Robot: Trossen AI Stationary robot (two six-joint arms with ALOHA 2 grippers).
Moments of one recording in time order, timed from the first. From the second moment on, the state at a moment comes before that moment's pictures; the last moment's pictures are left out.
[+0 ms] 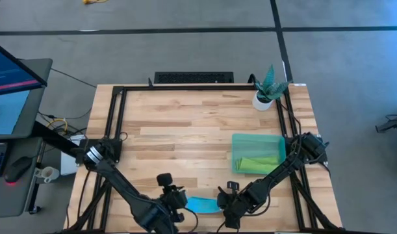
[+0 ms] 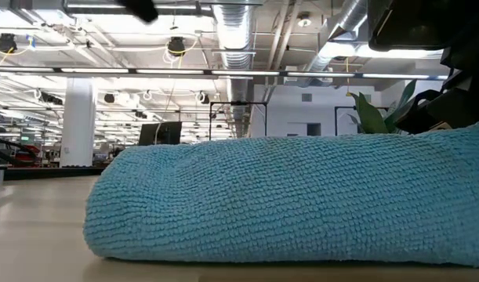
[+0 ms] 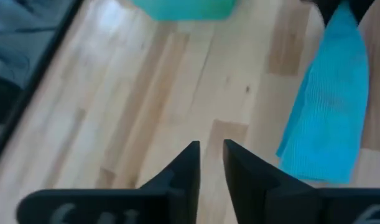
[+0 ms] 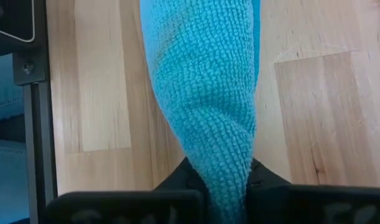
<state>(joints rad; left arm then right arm) -0.77 2.07 1.81 -1.24 -0.83 -0.94 0.74 2.03 1.21 -0.38 0.11 0.78</state>
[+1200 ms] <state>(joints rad) -0.92 2.06 1.44 -0.68 -0.83 -1.15 0.73 2.03 1.21 -0.38 0.11 0.79</state>
